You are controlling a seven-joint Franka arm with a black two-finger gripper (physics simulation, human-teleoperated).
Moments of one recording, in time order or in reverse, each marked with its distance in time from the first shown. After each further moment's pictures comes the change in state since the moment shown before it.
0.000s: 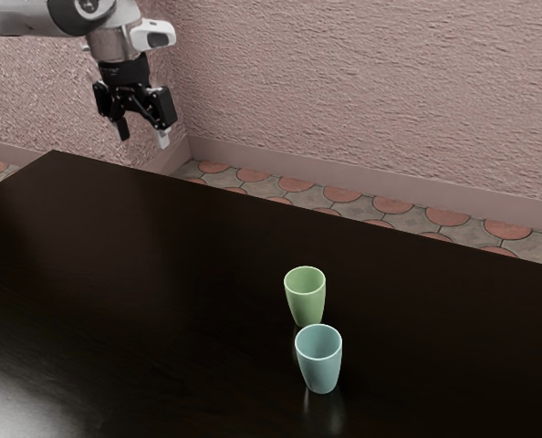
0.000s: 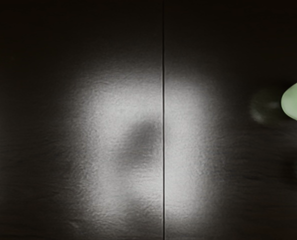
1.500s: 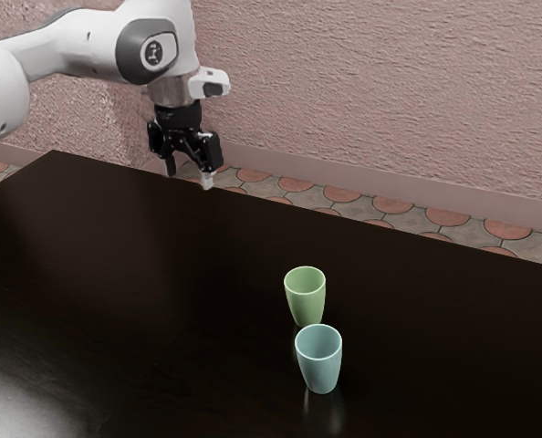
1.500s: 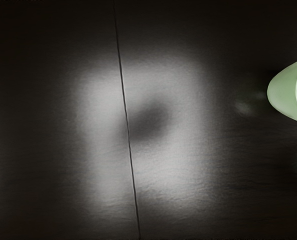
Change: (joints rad) arm -0.107 0.091 0.001 -0.061 0.003 0.106 0.010
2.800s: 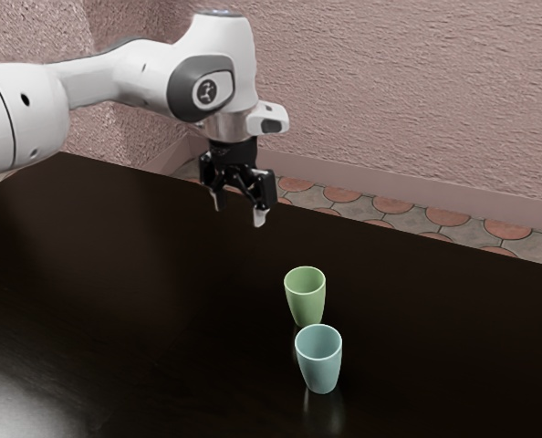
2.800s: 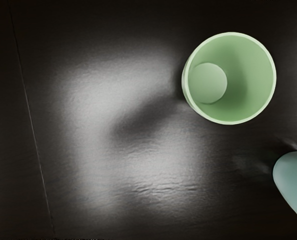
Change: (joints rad) arm -0.168 0.017 0.000 -0.075 -0.018 0.075 -0.130
